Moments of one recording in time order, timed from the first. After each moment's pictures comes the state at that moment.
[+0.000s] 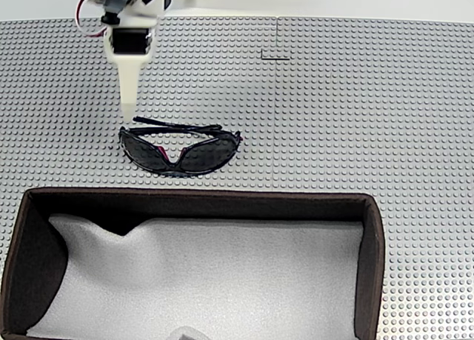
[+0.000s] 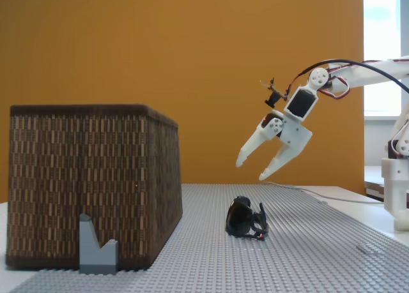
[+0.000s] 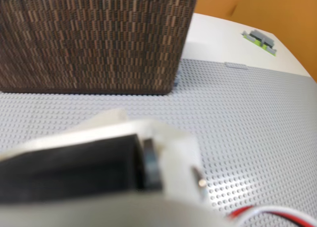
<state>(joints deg) 6.5 116.3 124.1 46.7 -2.1</state>
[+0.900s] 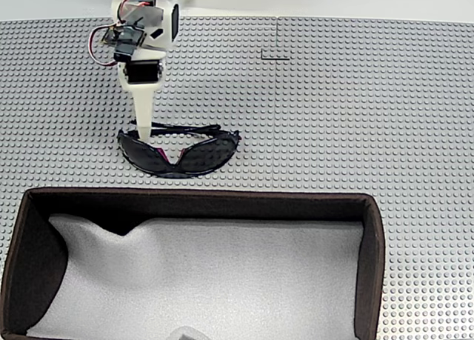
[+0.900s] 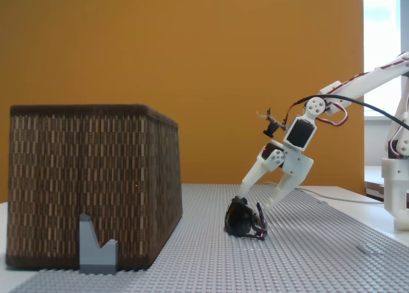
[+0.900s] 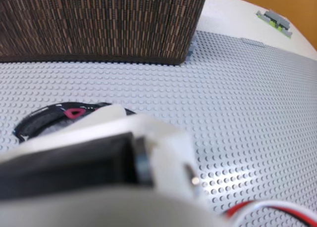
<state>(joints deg) 6.8 108.2 133.8 32.6 -4.4</state>
